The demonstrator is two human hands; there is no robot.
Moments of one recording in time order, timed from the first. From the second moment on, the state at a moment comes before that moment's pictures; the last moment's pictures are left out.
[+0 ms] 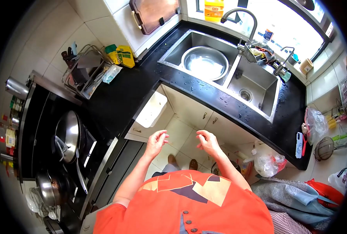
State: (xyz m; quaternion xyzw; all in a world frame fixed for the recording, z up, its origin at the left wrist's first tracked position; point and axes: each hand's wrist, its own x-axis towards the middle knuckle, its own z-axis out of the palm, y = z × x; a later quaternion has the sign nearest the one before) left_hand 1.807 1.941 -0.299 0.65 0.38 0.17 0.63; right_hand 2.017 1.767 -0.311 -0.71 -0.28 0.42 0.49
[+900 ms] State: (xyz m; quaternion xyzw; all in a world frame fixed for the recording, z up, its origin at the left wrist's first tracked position) left_hand 1.996 2.140 -0.333 0.97 0.02 0.09 0.22; right_hand 2.157 2.001 -0.324 -0.70 -0.68 0.05 0.21
